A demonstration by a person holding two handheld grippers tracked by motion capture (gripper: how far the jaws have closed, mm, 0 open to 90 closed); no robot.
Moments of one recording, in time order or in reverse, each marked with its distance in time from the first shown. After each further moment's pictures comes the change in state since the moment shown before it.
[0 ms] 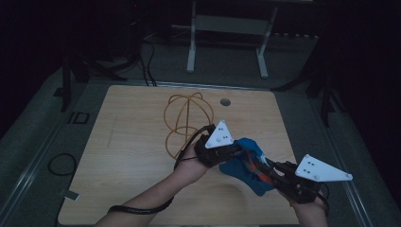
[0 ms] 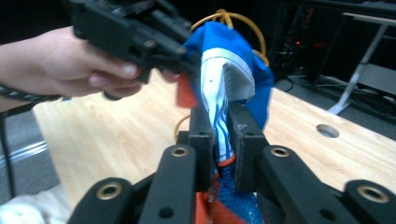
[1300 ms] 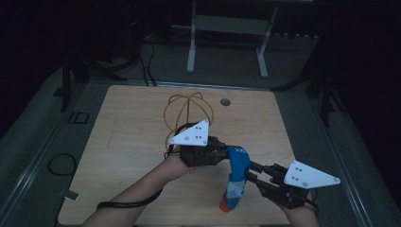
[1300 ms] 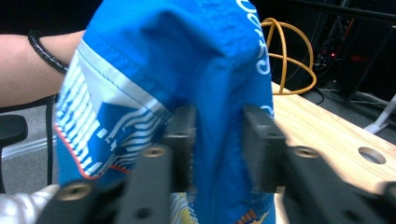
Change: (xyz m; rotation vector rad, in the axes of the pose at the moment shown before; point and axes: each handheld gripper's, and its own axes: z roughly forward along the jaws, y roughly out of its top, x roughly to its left) left arm 0.020 -0.007 -0.036 -0.276 -0.376 0.029; right arm 0.021 0.003 0.014 -0.026 0.114 -0.059
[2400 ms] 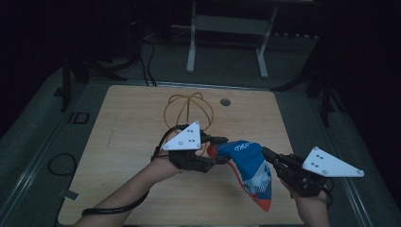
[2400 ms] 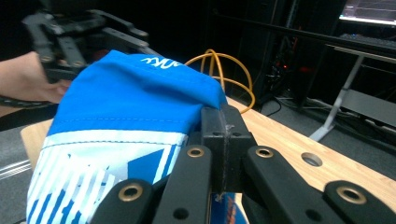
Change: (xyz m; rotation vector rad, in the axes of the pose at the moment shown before) left arm -0.011 0.002 -0.025 0.125 0.167 0.046; right arm -0.022 0.024 -0.020 -0.058 -0.157 0.021
